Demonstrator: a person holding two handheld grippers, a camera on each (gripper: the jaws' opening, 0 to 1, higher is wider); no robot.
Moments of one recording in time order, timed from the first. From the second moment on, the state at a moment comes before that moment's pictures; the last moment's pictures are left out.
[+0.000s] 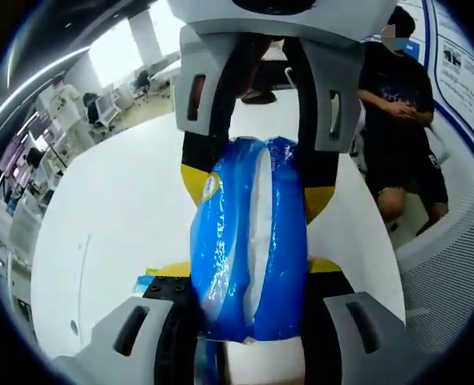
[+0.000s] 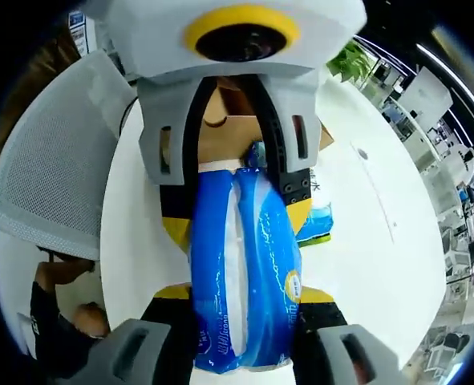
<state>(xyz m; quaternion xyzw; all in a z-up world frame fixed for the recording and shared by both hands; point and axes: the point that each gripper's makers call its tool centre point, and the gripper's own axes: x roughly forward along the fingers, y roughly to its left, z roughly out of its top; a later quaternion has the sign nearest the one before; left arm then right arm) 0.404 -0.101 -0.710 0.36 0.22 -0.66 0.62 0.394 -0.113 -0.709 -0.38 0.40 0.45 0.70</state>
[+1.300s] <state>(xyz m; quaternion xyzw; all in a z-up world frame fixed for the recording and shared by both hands) 0.478 -0.151 -0.741 0.35 0.23 -0.62 0.66 0.471 -0.167 -0.741 -0.43 0.41 0.45 0.67</state>
